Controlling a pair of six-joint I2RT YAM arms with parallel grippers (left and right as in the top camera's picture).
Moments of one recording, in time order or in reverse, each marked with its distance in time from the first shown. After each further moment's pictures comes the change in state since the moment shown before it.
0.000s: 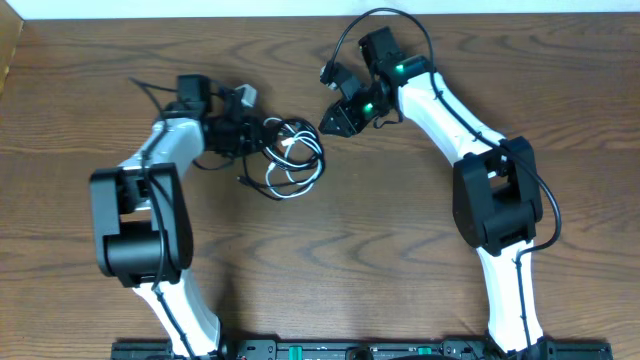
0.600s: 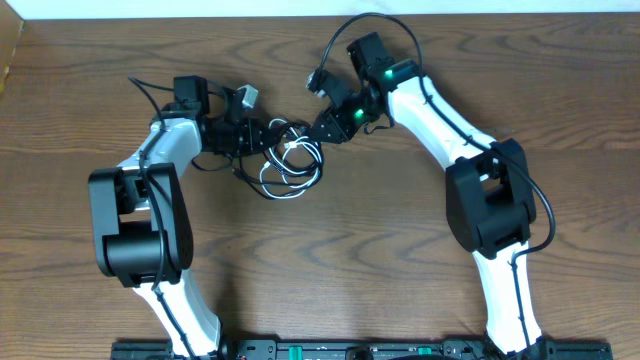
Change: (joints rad) left arm -0.010 0.000 0.000 -0.027 0.054 0.074; right arm 0.052 0.000 -0.003 -0.008 -0.012 -0.024
